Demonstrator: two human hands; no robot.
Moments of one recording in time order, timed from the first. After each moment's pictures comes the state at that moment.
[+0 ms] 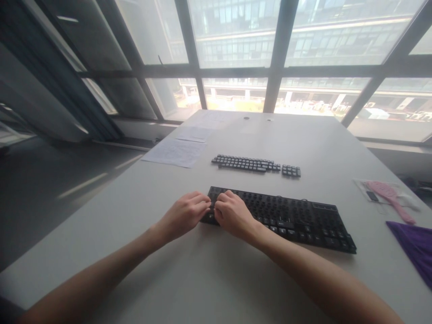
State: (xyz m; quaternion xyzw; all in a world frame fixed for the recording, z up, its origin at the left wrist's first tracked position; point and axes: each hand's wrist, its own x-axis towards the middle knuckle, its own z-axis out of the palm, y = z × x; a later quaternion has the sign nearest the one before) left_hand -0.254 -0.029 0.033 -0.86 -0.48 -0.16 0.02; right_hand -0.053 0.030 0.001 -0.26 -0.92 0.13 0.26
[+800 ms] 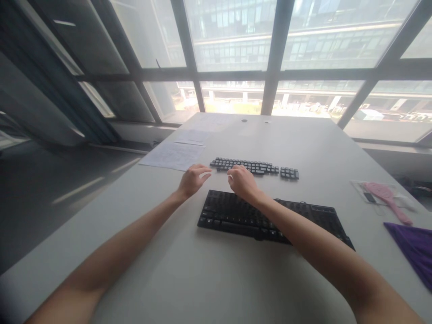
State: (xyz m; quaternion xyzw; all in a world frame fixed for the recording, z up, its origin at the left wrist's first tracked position) left_hand -0.290 0.097 0.003 -0.75 -0.58 -0.32 0.03; right_hand -0.052 0.130 0.024 -0.41 -0.88 0.08 0.23
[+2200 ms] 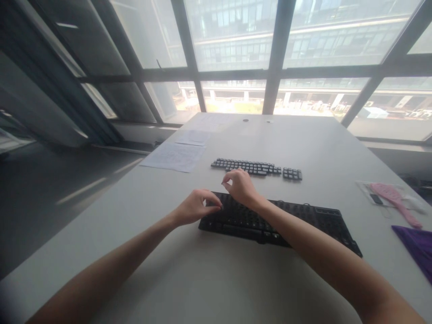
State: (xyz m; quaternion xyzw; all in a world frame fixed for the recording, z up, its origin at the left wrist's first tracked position) left_hand -0.241 0.018 0.041 -0.76 -0.52 -0.28 -0.26; right_hand -0.061 0.119 0.029 -0.38 -0.85 0.19 0.32
